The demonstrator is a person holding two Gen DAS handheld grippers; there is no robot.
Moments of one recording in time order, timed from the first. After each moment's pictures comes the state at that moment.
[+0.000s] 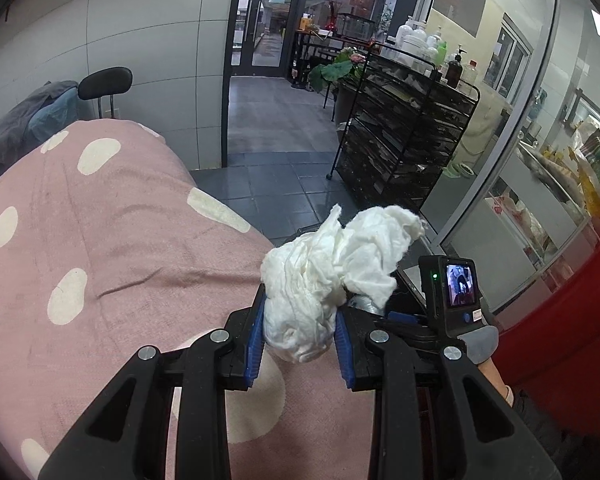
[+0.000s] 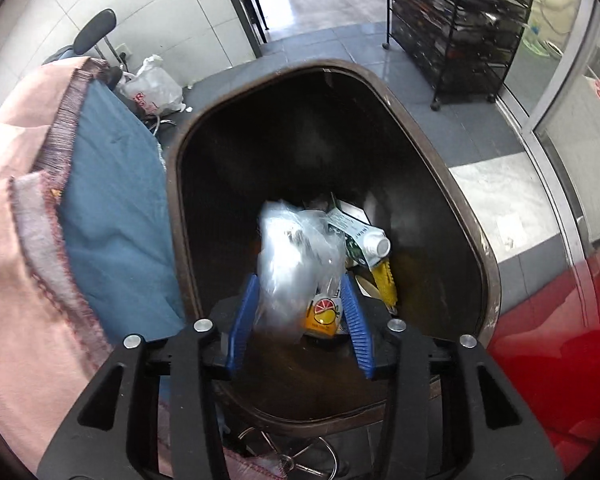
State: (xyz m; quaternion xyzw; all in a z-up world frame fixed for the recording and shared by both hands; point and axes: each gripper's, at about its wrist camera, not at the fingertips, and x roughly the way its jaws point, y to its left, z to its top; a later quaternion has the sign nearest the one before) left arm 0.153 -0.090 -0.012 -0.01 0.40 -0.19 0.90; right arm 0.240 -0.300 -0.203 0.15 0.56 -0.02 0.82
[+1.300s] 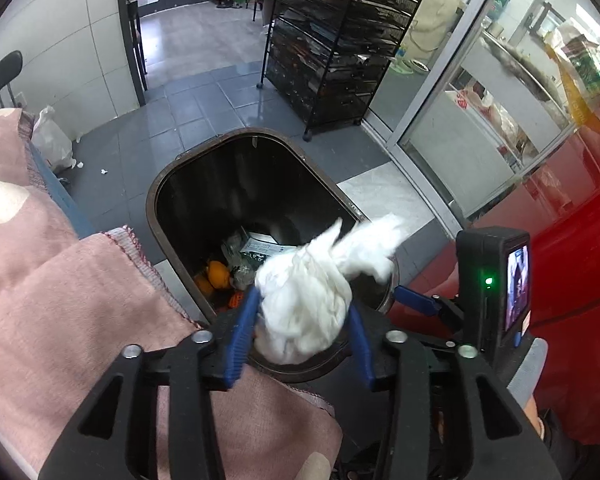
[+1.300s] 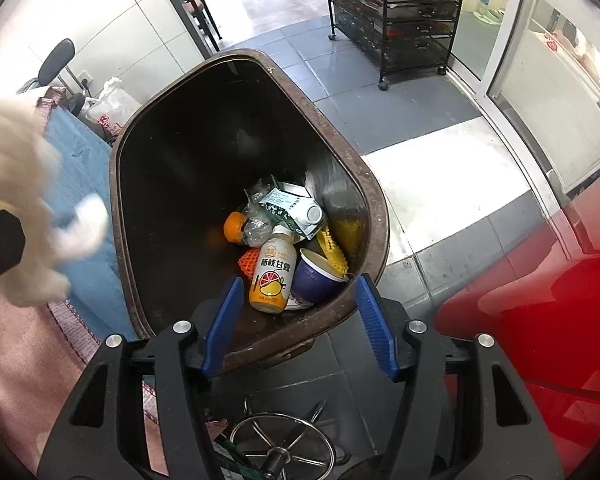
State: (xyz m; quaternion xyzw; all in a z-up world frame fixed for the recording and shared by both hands) left arm 0.188 -0.209 -0.094 0.08 0.53 -0.29 0.80; right arm 0.179 -0.353 -0.211 0.19 0.55 -0.09 0.81
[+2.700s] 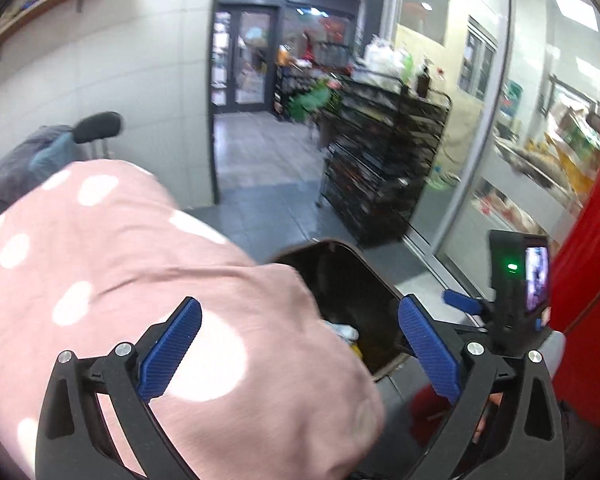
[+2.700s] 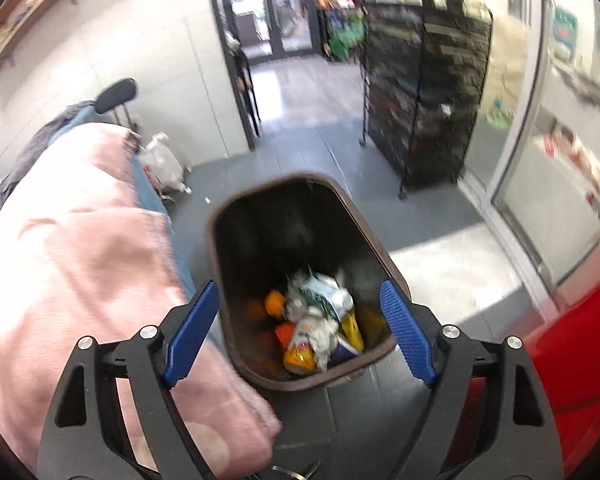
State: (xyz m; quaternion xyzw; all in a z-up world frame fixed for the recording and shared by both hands) left arm 0.095 -0.098 0.001 0.02 0.32 -0.19 0.93; right arm 0.144 -0.284 -0.092 0.10 0.39 -0.07 0.91
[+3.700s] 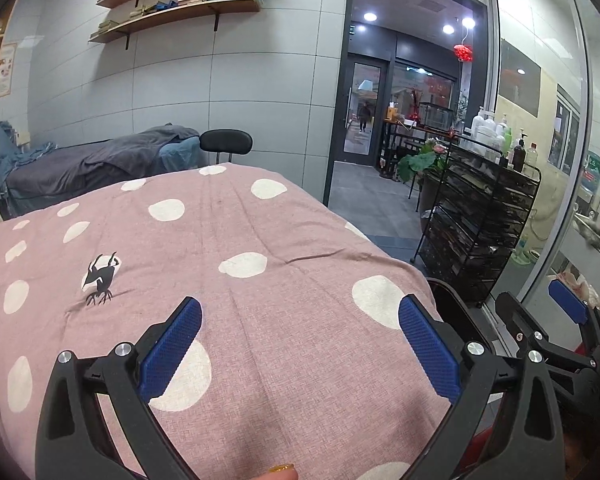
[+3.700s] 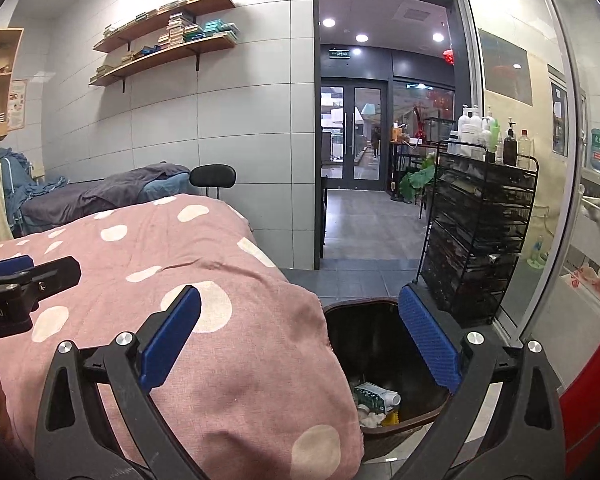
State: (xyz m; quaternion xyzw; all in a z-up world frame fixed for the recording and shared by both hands) left arm 0.025 0.005 0.004 -0.04 0.24 -0.01 0.97; right arm 0.046 -0.172 -0.018 0.01 0.16 0.03 0.99
